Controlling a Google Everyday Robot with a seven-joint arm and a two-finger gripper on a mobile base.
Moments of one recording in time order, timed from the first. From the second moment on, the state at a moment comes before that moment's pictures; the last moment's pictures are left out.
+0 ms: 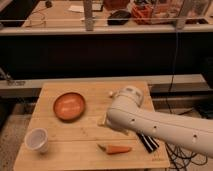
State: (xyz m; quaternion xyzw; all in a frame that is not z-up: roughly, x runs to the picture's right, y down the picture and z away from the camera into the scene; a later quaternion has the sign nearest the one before) arm 0.023 0.169 0.646 -0.16 -0.19 -0.57 0.78
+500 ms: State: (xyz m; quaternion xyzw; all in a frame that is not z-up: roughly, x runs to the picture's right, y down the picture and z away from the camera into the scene) arm -0.103 0.114 0.653 -0.10 -0.22 -0.68 0.69
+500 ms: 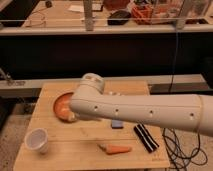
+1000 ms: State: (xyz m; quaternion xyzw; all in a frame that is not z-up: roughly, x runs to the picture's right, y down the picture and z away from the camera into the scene) arm -0.138 0.008 0.722 -0.08 -0.21 -0.67 0.71
